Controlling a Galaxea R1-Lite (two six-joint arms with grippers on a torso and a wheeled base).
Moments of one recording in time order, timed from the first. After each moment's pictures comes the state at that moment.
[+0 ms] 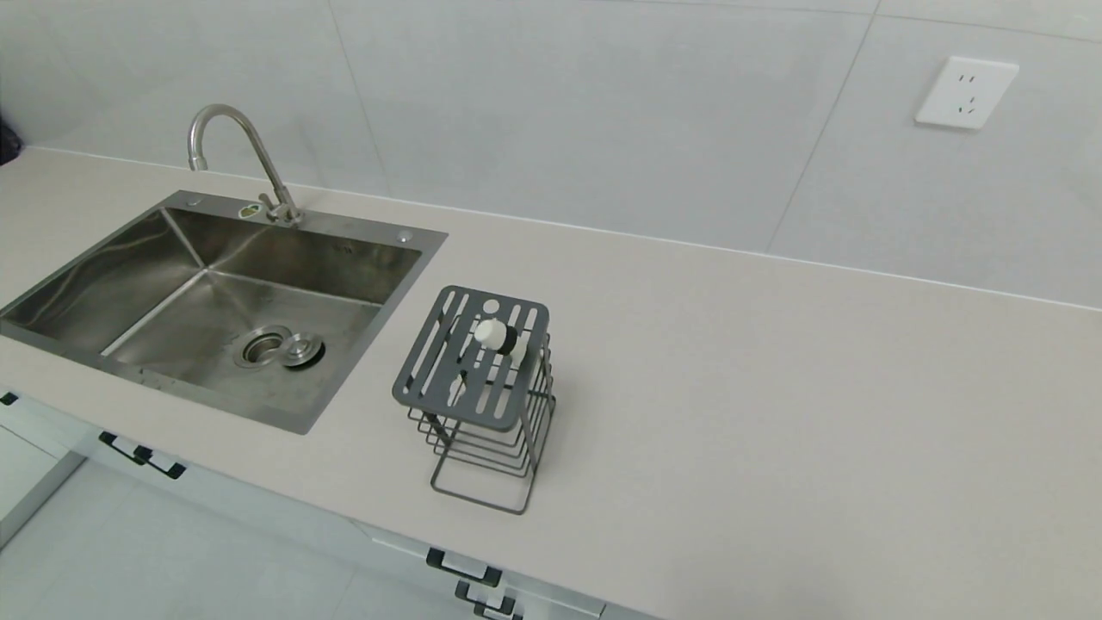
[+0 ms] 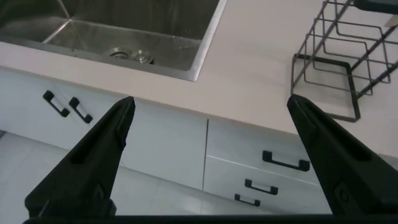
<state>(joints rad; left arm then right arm) 0.00 0.00 0.00 0.00 0.00 0.01 0.00 0.02 0.00 0.00 0.03 0.00</state>
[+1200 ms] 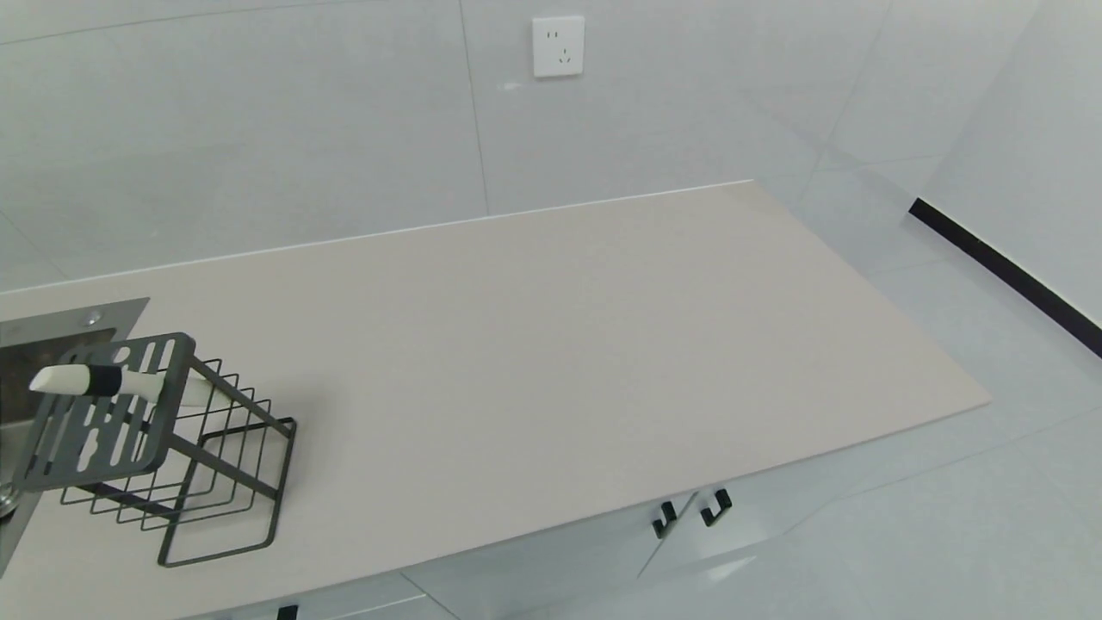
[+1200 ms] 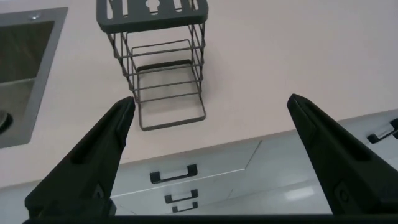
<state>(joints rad) 0.00 0.00 0.00 0.00 -0.01 0.00 0.00 0.02 0.00 0.00 0.03 0.00</state>
